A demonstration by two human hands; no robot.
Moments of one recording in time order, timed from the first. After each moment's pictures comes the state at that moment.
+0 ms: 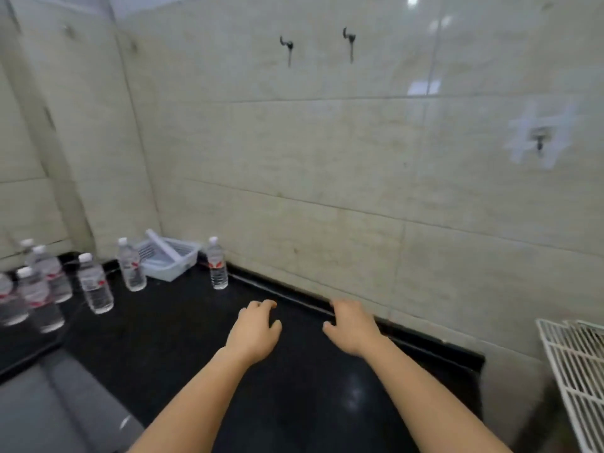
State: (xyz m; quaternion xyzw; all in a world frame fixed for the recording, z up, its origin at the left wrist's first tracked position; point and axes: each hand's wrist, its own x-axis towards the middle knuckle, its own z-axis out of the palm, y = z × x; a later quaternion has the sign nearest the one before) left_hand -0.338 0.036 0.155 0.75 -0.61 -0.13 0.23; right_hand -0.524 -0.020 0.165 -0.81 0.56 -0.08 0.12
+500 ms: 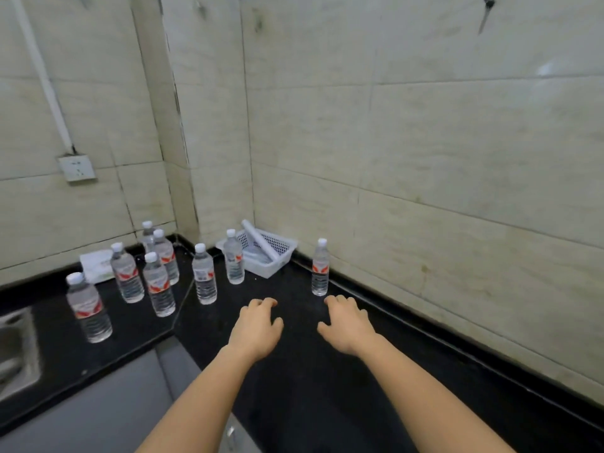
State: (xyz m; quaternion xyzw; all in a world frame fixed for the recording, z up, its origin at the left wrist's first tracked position) left_hand -0.030 0.040 0.135 0.83 -0.50 -0.12 0.23; right_hand -0.185 -0.050 0.144 -0.88 0.46 -0.04 0.13
